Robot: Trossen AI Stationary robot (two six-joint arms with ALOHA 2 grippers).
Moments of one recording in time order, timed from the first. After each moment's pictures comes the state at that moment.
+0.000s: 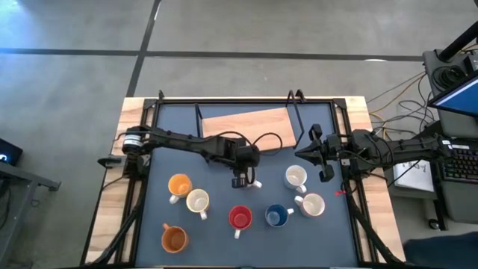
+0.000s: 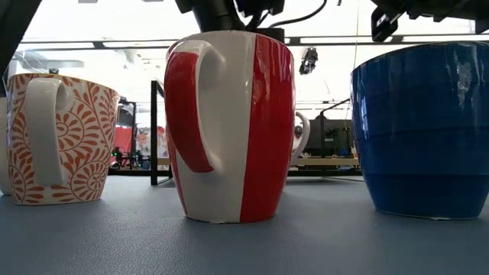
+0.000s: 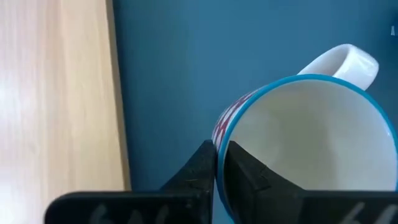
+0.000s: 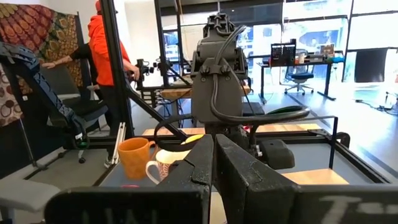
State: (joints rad) left arm -0.03 1.95 1.60 -0.80 -0.12 -0.04; right arm 0.03 0.59 0.41 0.29 -0.10 0.07
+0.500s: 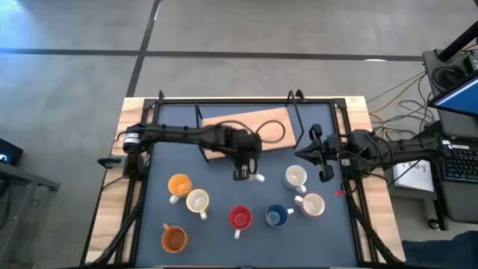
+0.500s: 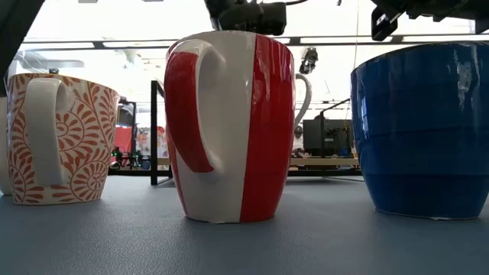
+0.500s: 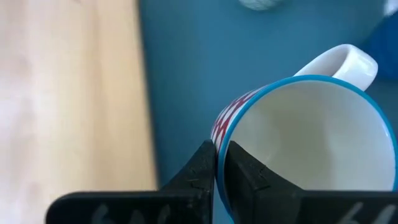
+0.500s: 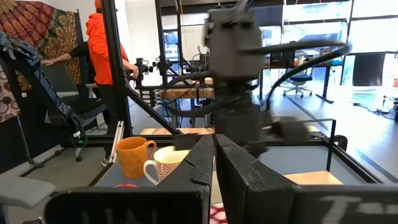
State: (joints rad) left arm 0.03 1.95 1.79 -0.96 -0.09 0.01; right arm 0.03 0.59 0.41 0.29 -0.10 0.05
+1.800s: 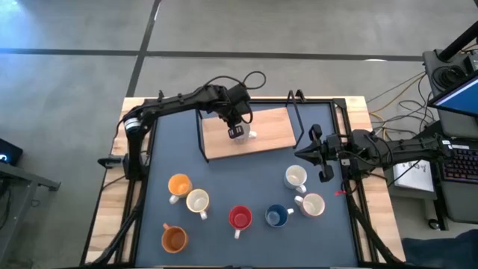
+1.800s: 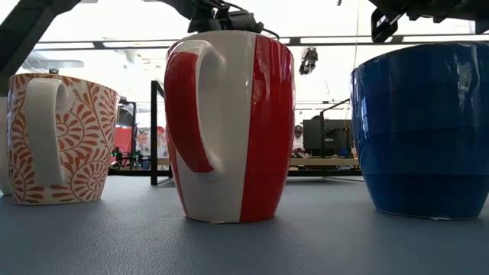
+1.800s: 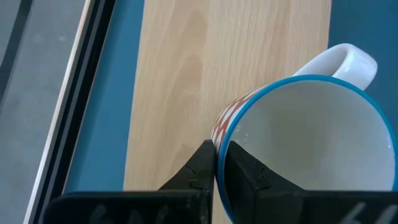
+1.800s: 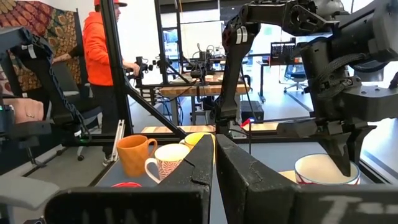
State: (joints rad) left arm 0.39 1.94 1.79 -0.98 -0.04 0.14; right arm 0.03 0.59 0.41 0.28 -0.10 0.06
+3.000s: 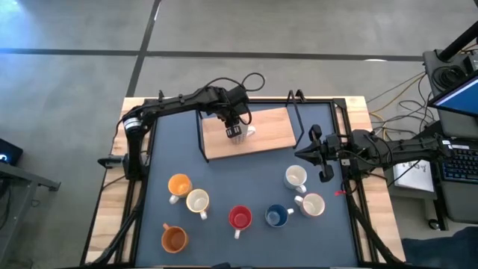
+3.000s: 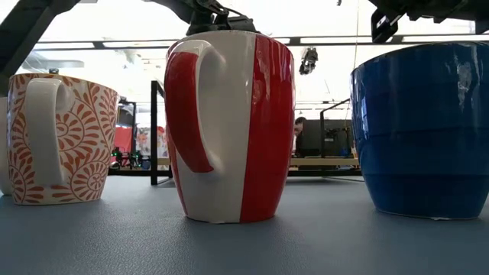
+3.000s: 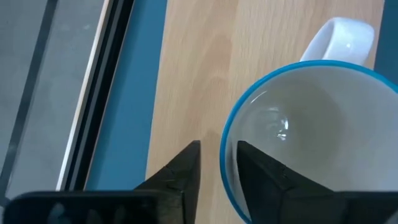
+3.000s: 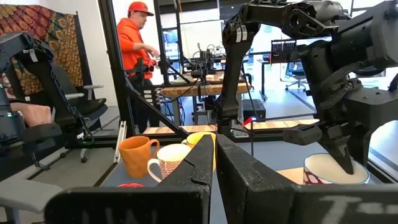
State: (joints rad) left arm 0.39 1.94 1.75 -0.97 -0.14 0.15; right arm 0.03 0.59 0.41 0.28 -0.10 0.09
